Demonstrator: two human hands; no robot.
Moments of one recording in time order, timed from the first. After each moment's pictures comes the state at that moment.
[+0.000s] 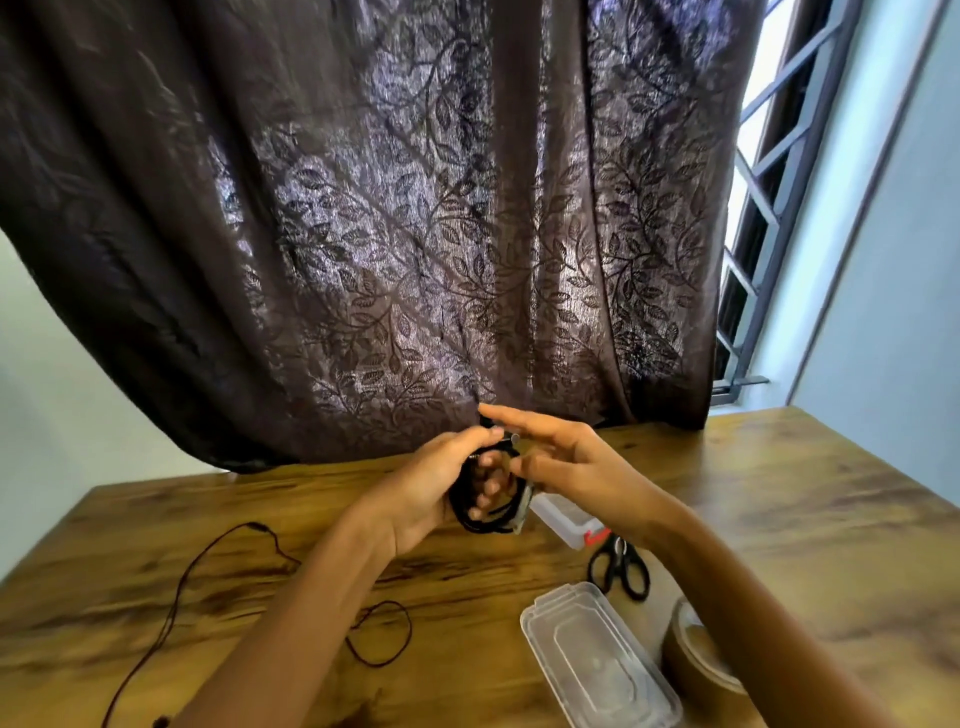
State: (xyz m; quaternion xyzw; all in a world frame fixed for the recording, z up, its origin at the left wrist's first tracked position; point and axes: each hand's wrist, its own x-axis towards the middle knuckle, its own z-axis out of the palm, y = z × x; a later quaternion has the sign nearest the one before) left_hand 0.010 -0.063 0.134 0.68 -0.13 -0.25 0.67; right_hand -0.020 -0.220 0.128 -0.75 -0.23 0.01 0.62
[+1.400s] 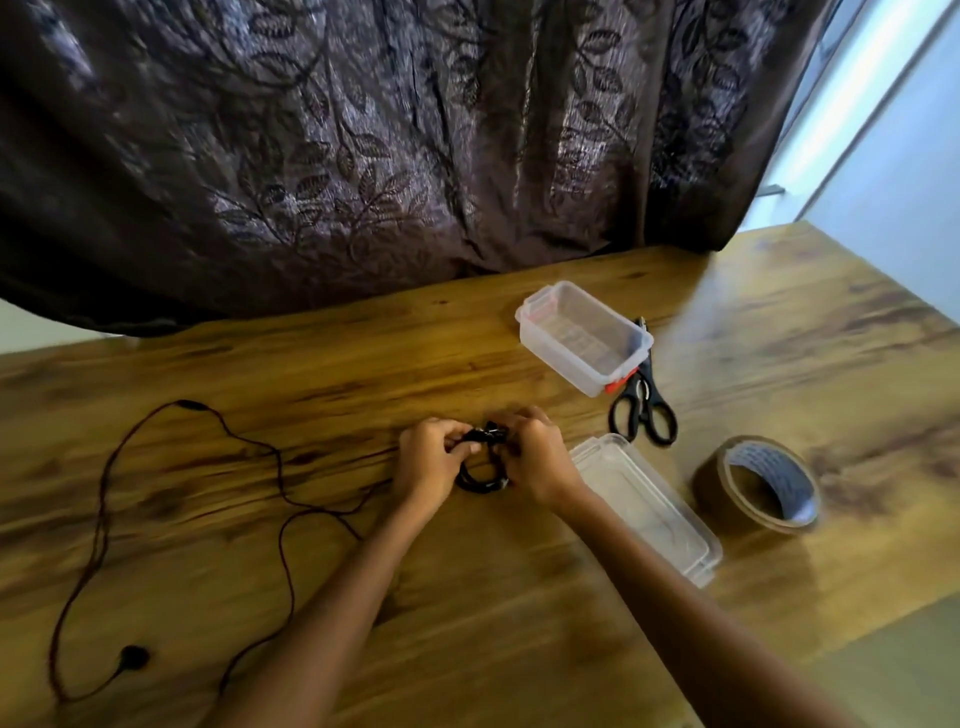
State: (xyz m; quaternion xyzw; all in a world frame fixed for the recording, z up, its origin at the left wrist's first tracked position) left_hand 0.086 -0.039 -0.093 0.91 -0.08 -0.08 0.40; right_hand 0.046 -0.165 -0.088 -0.93 0.08 0.01 0.35
